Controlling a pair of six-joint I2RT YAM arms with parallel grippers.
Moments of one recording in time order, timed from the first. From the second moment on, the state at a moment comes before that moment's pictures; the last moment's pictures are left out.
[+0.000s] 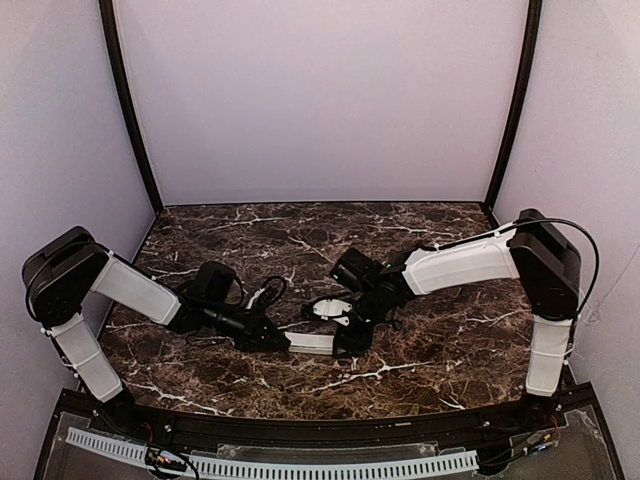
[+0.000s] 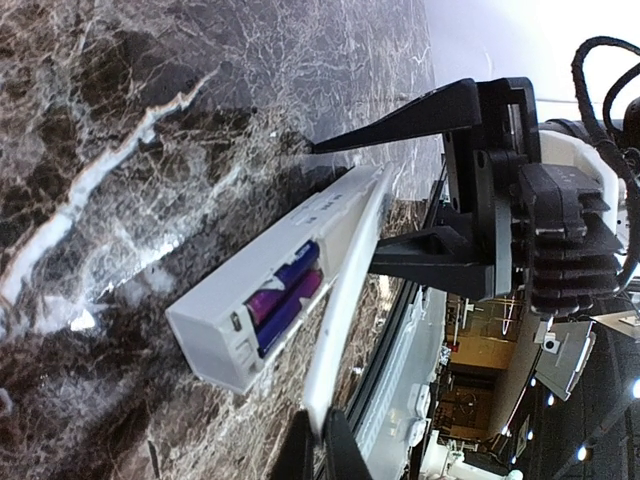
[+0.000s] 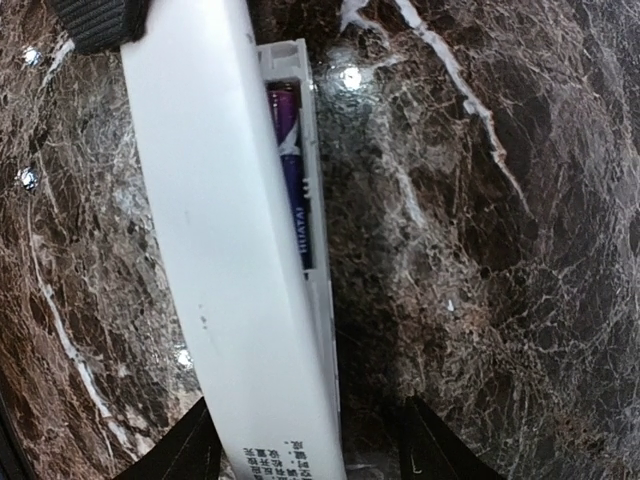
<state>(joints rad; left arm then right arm) -0.64 1.69 0.59 0.33 0.88 -0.79 0.97 1.94 1.25 -0.51 -0.26 -0.37</state>
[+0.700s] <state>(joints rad) -0.64 1.74 0.65 0.24 0.88 -0.73 0.97 1.90 1.27 -0.58 -0.26 -0.37</state>
